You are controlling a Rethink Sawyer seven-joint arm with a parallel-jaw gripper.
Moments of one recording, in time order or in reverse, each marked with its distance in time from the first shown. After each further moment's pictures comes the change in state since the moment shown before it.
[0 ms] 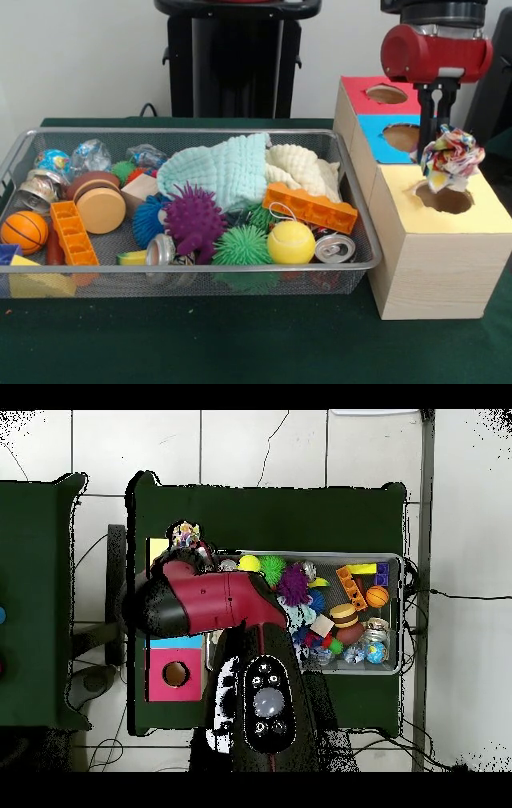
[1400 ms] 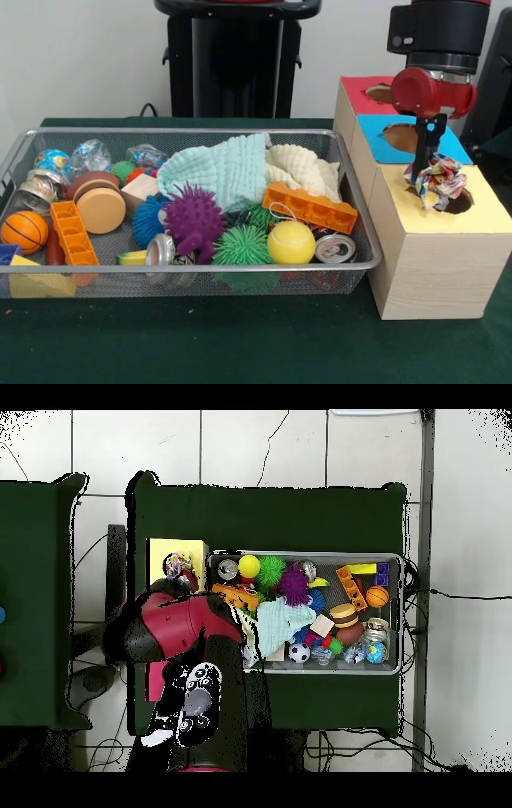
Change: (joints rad) arm 0.204 0.117 -0.175 0.000 -0.081 -0.093 0.000
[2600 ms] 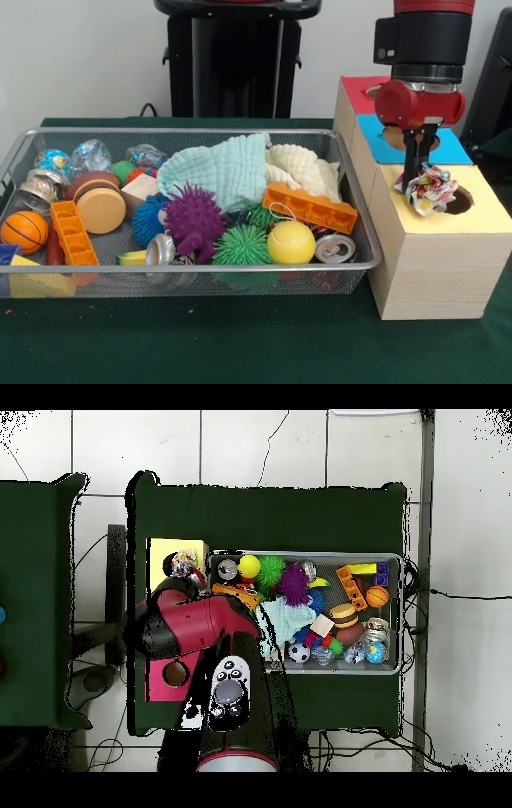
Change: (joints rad) arm -0.090 0.003 0.071 0.046 0.039 -0.057 0.000
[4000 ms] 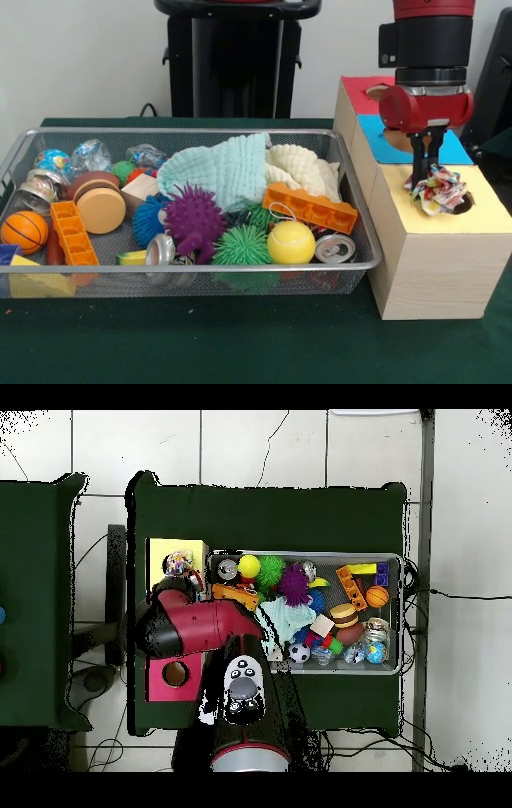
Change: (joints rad) arm -0.042 -0.005 0.057 0.056 0.102 -0.042 0.000
